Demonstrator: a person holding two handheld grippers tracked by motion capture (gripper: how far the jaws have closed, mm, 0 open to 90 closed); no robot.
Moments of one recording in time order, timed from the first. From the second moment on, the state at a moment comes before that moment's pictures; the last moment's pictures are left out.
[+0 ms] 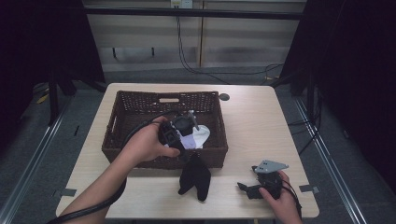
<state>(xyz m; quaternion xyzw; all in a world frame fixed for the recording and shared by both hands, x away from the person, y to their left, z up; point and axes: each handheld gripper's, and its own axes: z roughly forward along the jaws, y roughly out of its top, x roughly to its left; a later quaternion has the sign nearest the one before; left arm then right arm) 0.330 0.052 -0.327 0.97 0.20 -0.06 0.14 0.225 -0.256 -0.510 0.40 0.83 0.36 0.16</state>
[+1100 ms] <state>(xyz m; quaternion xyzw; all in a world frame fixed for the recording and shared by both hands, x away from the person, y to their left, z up) 0.414 0.121 -0.364 0.92 0.36 0.00 0.16 0.225 -0.256 -0.510 0.40 0.83 0.36 0.16</state>
